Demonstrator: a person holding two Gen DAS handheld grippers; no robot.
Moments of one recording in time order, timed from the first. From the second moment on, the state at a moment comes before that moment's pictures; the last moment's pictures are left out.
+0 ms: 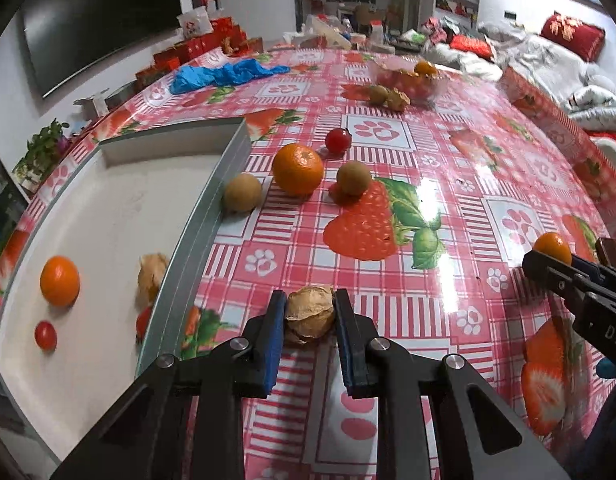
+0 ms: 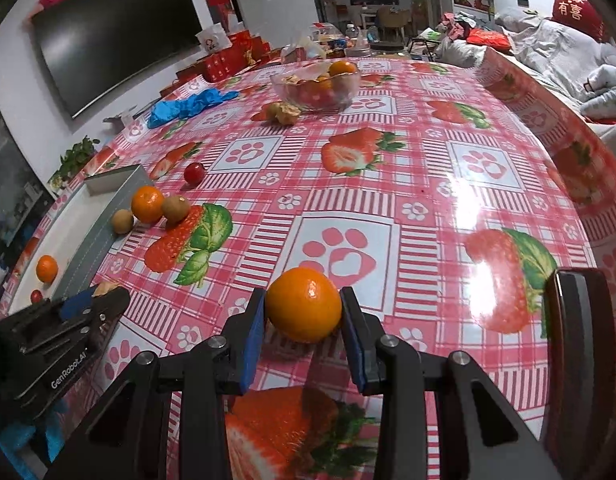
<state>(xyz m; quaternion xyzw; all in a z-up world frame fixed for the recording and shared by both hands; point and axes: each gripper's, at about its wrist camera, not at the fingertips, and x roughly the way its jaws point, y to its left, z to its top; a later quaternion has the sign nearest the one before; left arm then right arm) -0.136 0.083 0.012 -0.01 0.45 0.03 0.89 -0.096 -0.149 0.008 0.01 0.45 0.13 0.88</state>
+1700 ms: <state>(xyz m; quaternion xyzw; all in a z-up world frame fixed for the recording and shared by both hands) -0.146 0.089 0.011 -0.03 0.44 0.03 0.90 -0.099 -0.150 0.007 0.01 0.45 0.11 0.89</state>
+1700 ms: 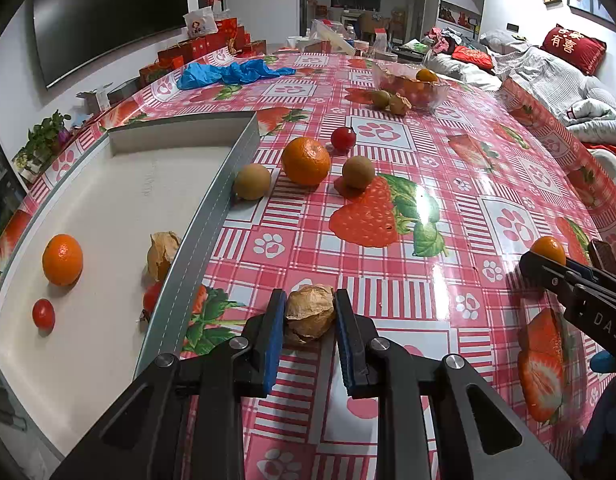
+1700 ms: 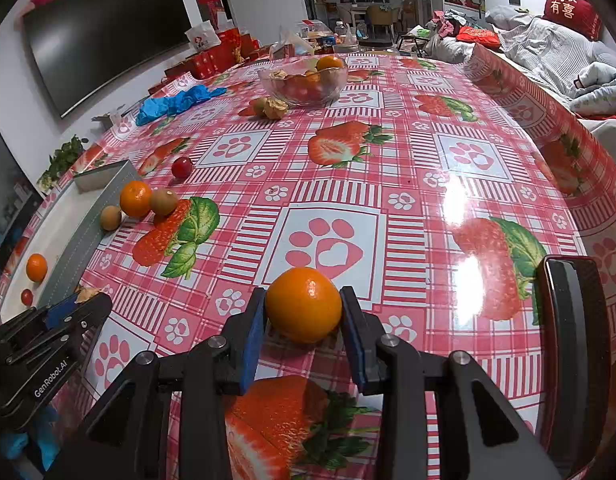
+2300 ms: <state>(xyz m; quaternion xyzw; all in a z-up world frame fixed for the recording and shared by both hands) -0.145 0.089 0.011 -0.03 0.44 0.03 0.90 -0.099 -0.149 0.007 0.00 0.45 0.11 0.89</state>
